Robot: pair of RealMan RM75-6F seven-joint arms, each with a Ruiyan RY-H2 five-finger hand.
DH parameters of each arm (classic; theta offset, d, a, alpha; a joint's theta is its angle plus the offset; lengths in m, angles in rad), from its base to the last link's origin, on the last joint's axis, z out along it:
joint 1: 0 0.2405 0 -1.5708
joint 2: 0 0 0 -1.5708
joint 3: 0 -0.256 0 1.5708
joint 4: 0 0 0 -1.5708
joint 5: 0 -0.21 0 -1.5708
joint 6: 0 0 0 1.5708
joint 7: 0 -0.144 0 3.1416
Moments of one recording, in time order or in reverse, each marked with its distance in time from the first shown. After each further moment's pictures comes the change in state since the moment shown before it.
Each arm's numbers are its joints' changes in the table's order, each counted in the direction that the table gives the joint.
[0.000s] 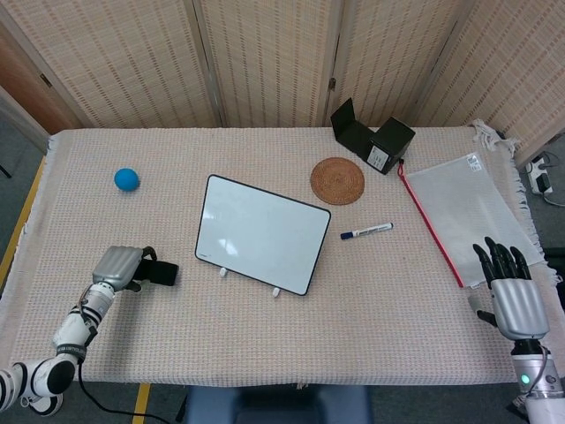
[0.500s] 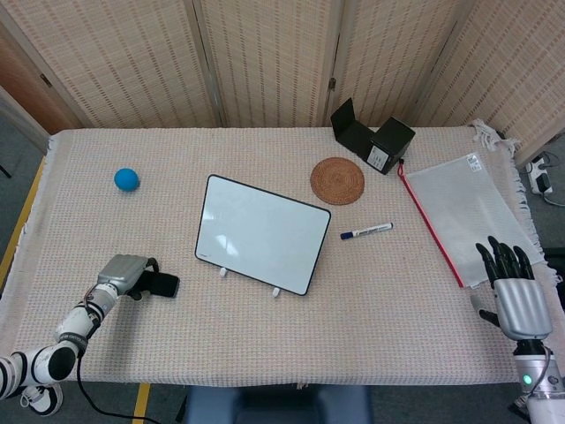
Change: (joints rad) left arm -0.090 0.026 -0.025 0.027 0.150 0.253 -0.062; right arm -0.004 0.001 -0.005 0.004 -0.002 -0.008 -0.003
